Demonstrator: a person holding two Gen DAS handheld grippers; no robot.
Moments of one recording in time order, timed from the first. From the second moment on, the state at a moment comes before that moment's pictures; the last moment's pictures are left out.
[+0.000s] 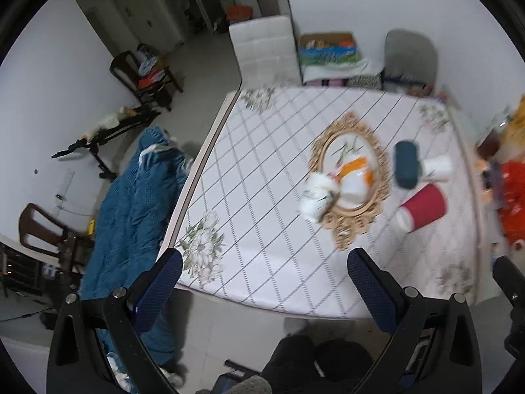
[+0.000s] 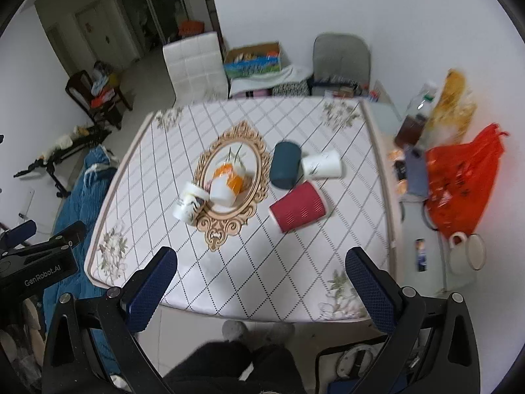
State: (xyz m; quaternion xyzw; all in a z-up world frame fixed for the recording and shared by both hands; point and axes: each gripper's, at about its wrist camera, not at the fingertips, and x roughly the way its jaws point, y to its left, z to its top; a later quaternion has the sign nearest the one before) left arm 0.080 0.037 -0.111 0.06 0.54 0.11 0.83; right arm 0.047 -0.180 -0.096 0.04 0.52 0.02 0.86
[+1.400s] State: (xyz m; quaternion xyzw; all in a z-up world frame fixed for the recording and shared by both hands) left arm 0.289 -0.018 -0.367 0.20 0.72 -0.10 0.66; right arm 0.178 -0.184 -0.350 0.09 0.70 -0.16 0.69
